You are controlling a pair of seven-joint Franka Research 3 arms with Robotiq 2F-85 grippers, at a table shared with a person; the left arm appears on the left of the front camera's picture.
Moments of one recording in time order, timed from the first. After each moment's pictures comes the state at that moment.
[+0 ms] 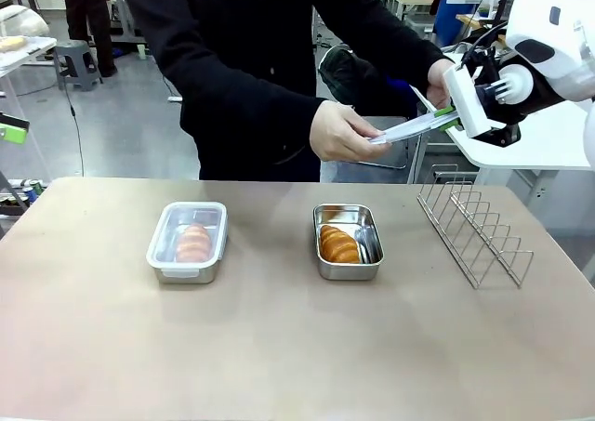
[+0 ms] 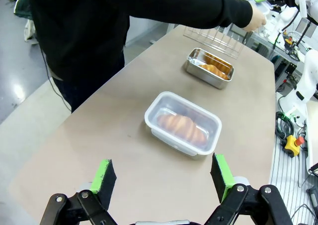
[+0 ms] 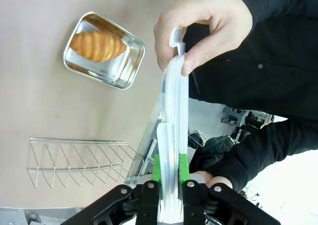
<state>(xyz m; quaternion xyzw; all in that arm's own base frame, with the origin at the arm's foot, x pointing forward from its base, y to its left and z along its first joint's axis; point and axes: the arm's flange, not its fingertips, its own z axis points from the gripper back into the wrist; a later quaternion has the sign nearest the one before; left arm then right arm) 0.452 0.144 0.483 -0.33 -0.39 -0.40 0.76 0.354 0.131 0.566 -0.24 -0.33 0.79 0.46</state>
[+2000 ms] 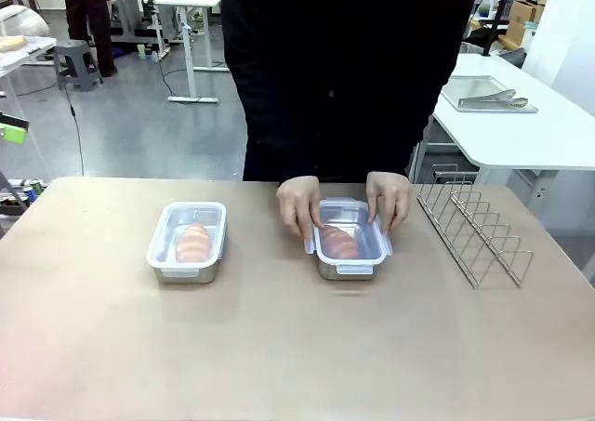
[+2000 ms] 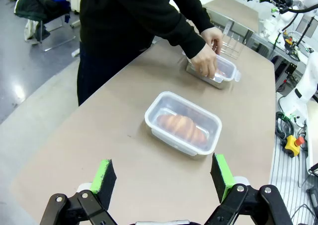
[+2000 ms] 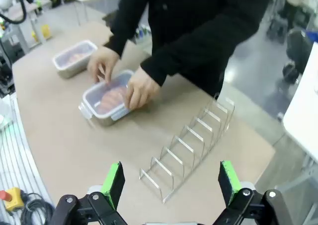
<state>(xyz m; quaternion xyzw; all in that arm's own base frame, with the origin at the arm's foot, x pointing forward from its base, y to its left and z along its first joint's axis) 0.452 0.145 0.484 -0.33 -0.39 -0.40 0.77 0.318 -0.158 0.517 0.18 -0.46 0.36 0.79</state>
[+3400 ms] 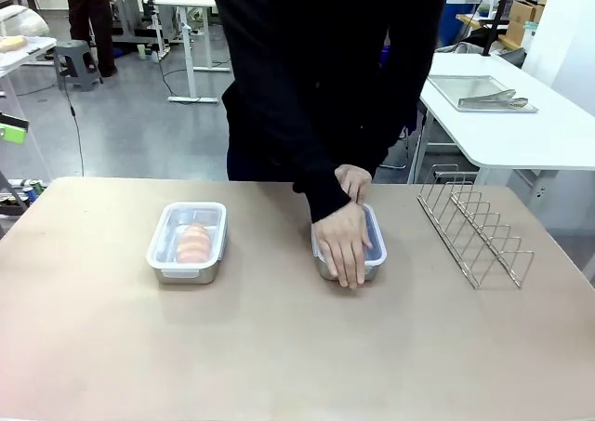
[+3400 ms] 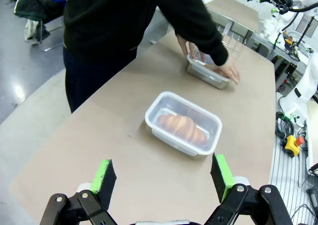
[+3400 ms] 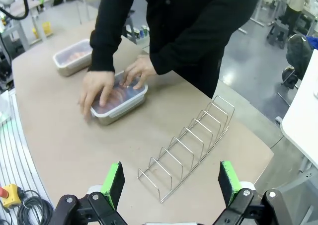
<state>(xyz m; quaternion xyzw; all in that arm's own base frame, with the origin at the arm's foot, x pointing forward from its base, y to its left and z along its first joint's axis) 0.452 0.145 0.484 -0.33 -0.39 -0.40 0.77 0.317 -0.158 0.515 0.17 -0.46 0.36 0.79</state>
